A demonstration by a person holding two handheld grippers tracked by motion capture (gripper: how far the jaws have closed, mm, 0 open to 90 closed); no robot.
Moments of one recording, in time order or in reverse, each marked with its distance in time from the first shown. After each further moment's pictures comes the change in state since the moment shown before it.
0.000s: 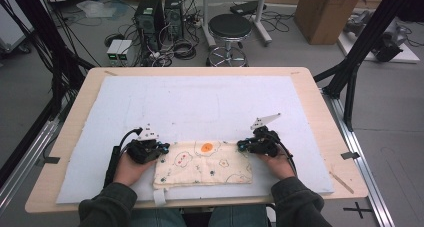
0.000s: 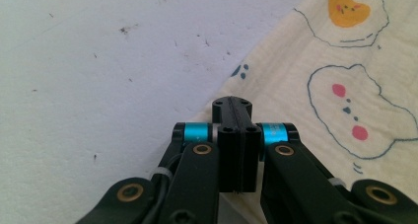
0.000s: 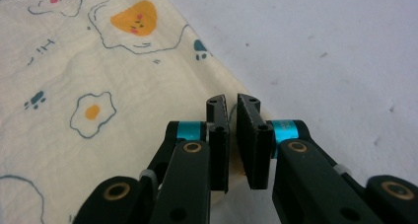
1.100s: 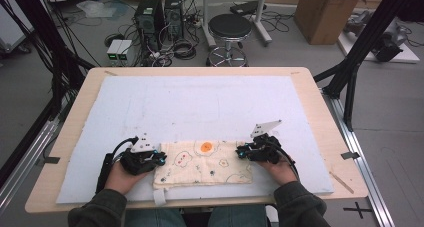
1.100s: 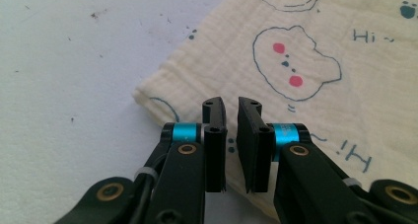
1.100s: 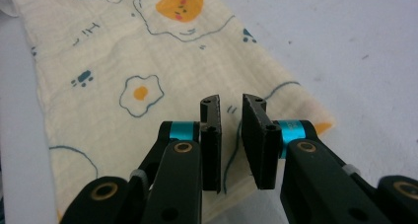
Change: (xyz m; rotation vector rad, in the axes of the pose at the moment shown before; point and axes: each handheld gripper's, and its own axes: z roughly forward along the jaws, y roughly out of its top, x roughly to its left) left arm -0.018 -0.013 -0.025 0.026 -0.041 0.071; right arm 0.023 -0.007 -0.008 -0.013 0.023 -0.074
